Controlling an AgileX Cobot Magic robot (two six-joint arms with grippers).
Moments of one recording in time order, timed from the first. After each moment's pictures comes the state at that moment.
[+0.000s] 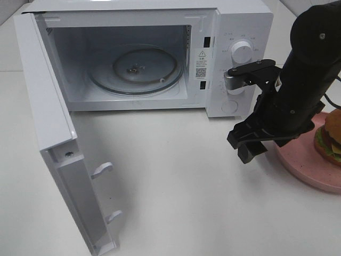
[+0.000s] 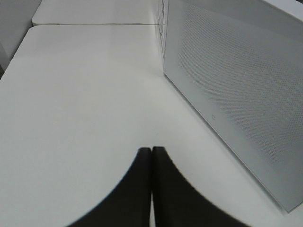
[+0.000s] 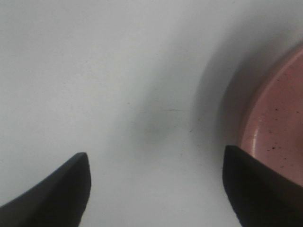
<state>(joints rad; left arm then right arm) 0.06 0.00 -0.50 -0.15 1.06 0.11 0.45 1.68 -0.97 -0.11 0.70 0.05</state>
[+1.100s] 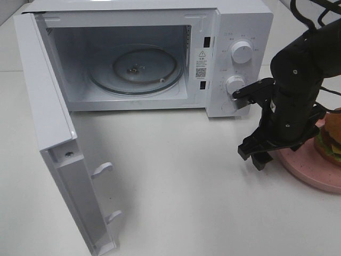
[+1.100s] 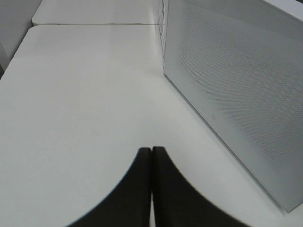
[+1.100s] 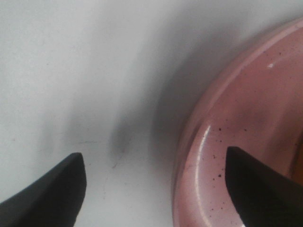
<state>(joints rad) 0.06 0.00 -0.50 -0.15 1.06 0.11 0.40 1.88 -0.99 -0.38 0.64 0.22</state>
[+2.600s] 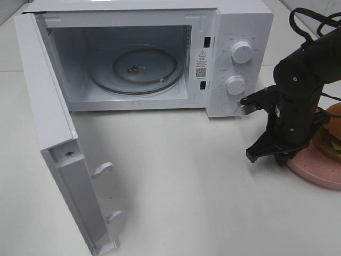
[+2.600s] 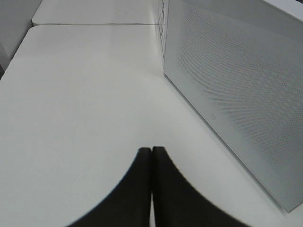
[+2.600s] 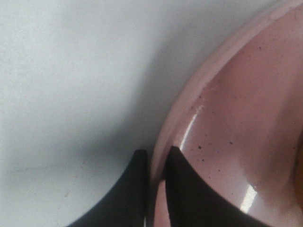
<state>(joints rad) 0.06 0.00 -0.50 -0.15 1.06 0.11 0.33 1.98 -1.01 -0.40 0.62 0.20</state>
